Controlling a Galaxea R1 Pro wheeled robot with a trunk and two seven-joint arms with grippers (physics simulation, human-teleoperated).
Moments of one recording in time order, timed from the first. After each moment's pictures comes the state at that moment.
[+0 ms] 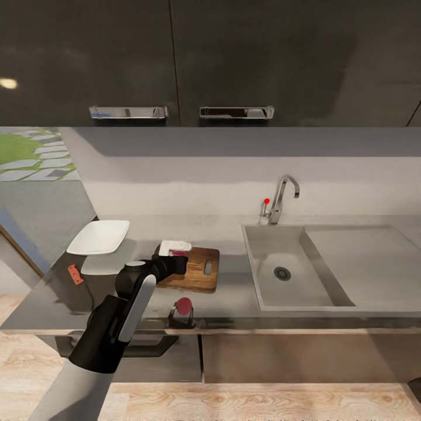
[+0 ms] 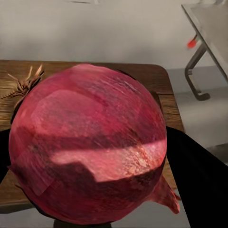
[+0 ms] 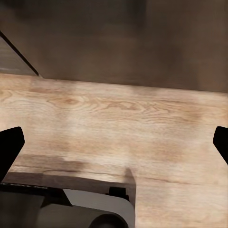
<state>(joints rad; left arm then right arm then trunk) -0.64 -0.05 -0.27 -1.51 0.31 0.92 0.18 0.01 -0.02 -0.16 -0.53 0.15 -0.43 0.15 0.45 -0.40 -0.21</state>
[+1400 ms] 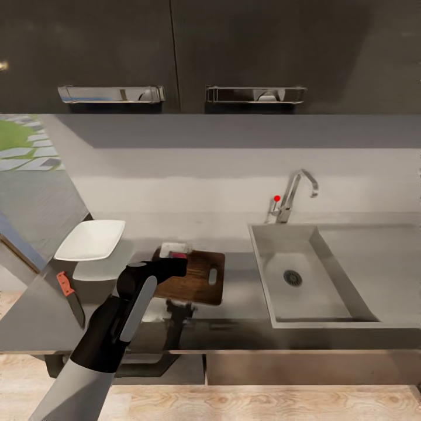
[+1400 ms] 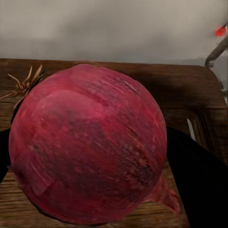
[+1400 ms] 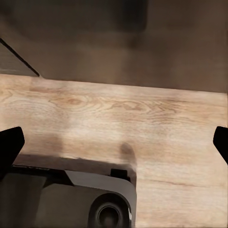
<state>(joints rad) -0.64 -0.05 -0.27 -1.48 0.31 0.92 0.18 0.01 -0.02 -0.16 -0.53 0.15 -0.43 0.15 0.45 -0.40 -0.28</state>
